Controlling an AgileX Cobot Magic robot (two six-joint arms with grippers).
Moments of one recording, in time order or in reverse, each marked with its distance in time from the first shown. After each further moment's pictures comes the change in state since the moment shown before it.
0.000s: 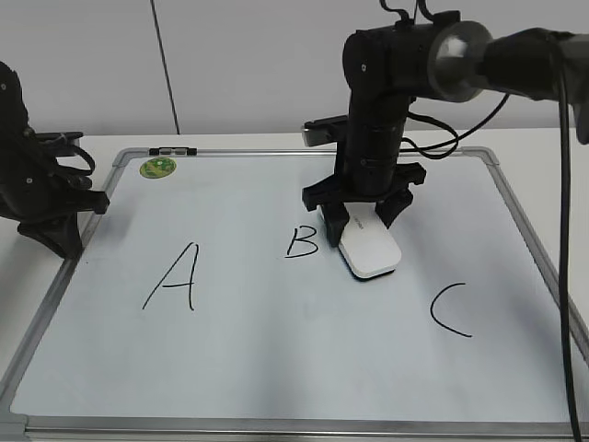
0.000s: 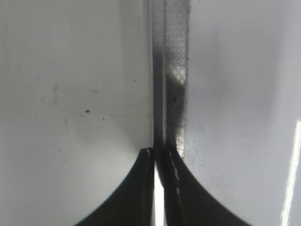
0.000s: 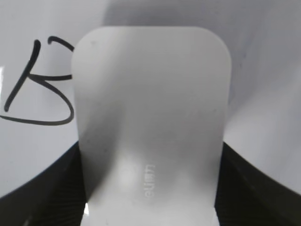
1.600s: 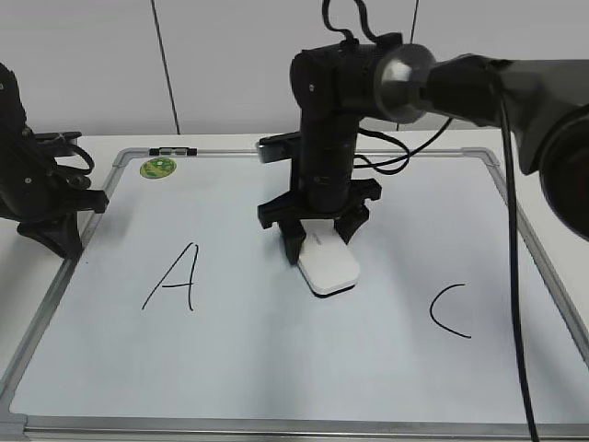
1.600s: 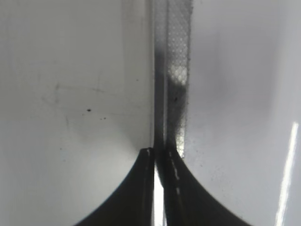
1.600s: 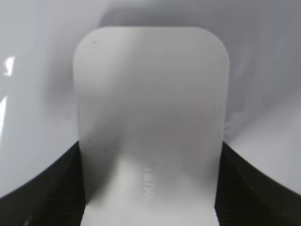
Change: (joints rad) left arm 0.000 0.000 0.000 -0.016 0.000 0.000; right arm 0.100 0.070 -0.082 0.014 0.026 0.043
